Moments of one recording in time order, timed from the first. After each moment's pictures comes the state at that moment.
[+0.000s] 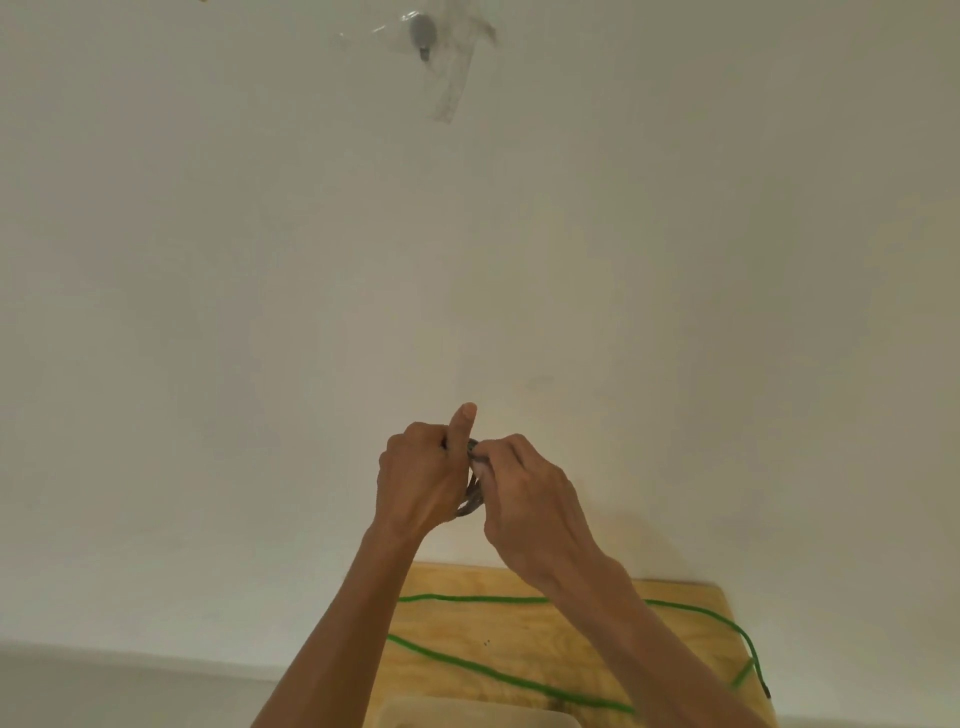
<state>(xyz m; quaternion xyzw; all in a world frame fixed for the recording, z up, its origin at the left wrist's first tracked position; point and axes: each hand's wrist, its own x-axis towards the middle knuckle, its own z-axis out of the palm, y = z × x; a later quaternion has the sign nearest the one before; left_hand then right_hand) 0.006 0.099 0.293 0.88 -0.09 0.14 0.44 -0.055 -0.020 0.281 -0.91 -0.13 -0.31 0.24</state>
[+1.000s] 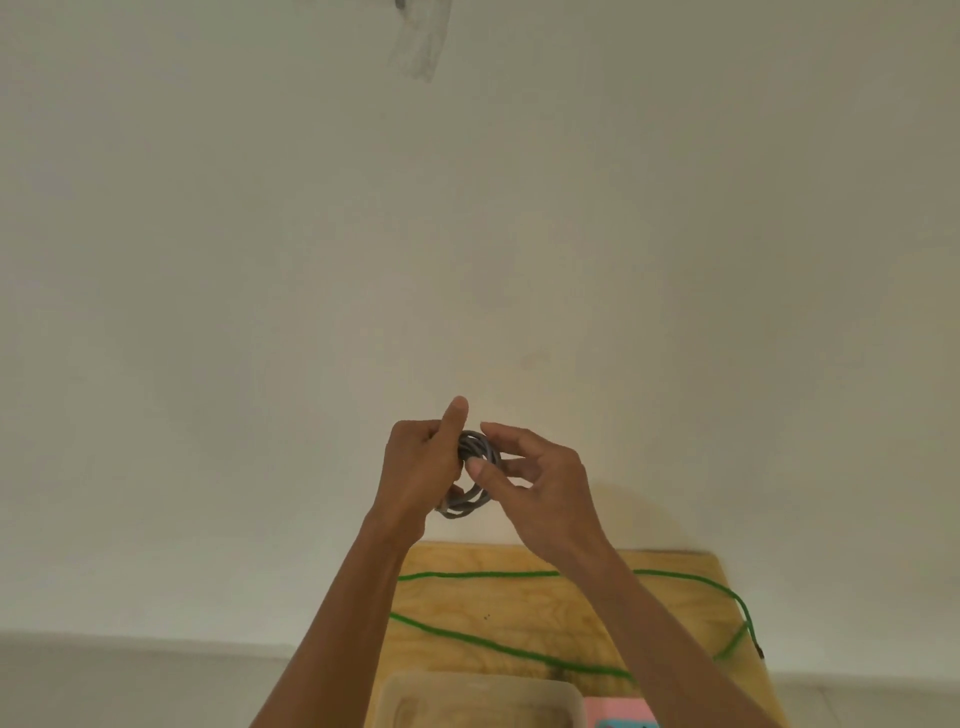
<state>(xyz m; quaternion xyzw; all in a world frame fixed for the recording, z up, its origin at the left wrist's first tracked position) 0.000 0.096 0.285 0.77 -0.02 -0.01 0.63 -0.058 -0.035 0.264 -0.77 0.00 -0.14 0.62</state>
